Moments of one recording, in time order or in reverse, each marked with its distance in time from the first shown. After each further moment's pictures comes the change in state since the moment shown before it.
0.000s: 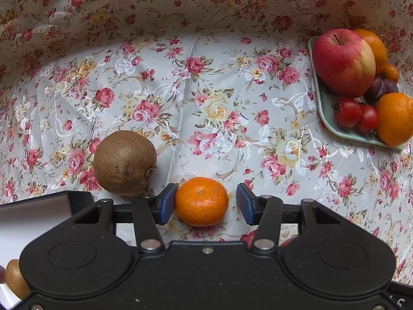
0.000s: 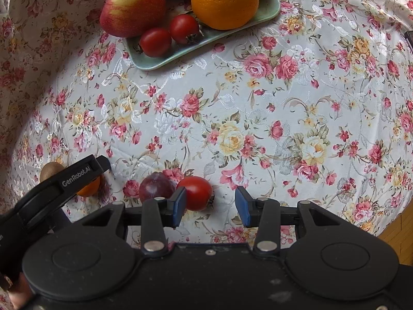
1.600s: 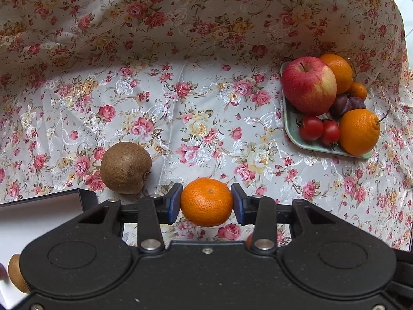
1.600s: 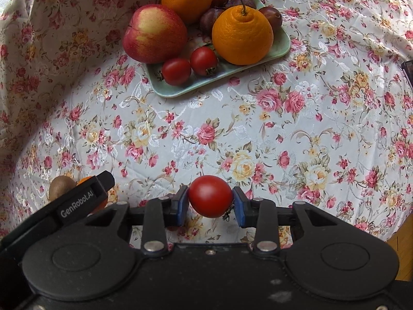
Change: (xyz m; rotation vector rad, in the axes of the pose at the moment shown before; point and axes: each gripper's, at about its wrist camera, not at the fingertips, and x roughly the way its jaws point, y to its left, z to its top) left arm -0.054 -0.010 -0.006 -0.010 -0.073 -0.078; right arm -0.031 0.011 0.013 -0.044 -0.130 -0.011
